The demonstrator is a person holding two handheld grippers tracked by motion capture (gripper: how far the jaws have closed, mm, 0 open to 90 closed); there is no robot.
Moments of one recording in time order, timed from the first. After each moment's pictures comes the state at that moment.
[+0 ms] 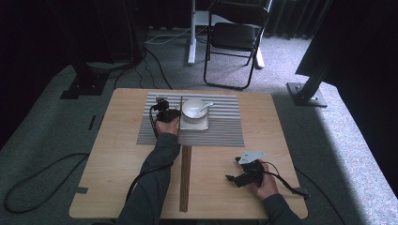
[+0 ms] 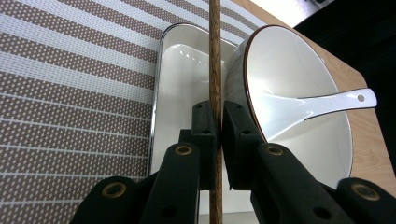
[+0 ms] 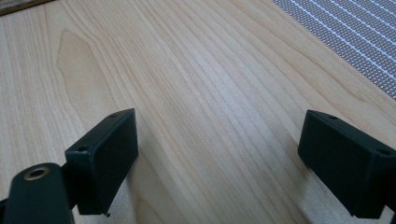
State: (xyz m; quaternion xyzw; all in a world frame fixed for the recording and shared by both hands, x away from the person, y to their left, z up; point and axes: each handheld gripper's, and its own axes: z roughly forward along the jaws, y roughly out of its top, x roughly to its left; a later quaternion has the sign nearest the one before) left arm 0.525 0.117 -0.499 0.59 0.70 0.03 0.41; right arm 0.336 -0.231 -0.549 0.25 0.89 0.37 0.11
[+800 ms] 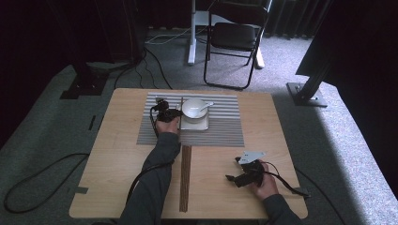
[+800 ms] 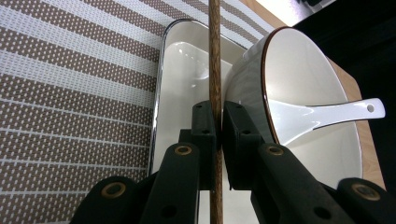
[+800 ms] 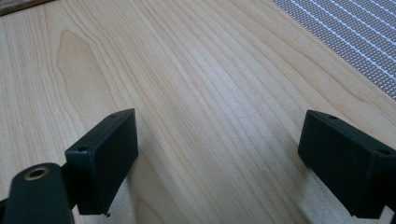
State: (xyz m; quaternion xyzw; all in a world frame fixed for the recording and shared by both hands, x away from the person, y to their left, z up) left arm 0.536 0.121 -0.512 0.58 0.70 0.01 0.41; right arm 0.336 -0.231 -0.549 0.25 0.89 0.38 0.11
